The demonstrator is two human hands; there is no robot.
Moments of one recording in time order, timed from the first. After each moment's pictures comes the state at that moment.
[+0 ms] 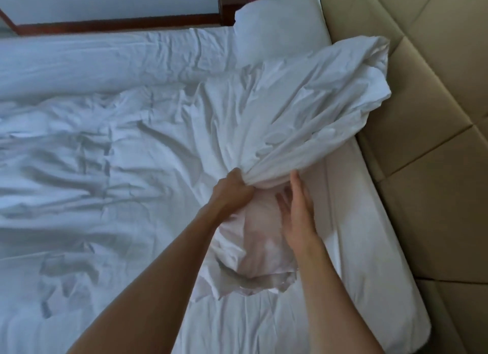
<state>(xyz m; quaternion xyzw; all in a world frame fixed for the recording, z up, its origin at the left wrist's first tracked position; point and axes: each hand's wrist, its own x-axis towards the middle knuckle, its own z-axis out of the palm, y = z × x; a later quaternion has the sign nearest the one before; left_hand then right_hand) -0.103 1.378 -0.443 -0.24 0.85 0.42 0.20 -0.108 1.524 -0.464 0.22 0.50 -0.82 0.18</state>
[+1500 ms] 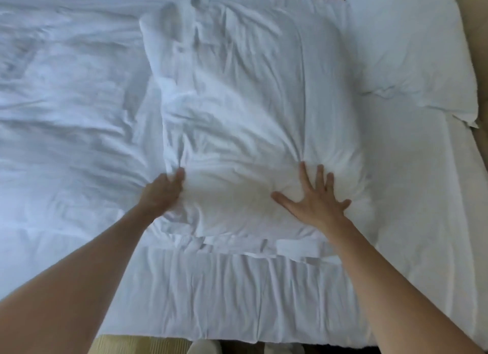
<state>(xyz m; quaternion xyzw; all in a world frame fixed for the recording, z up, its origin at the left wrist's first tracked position) 0.222 0.932 -0.574 -0.44 0.79 0.39 0.16 0.078 1.233 -0.556 -0.11 0.95 -0.04 0.29</state>
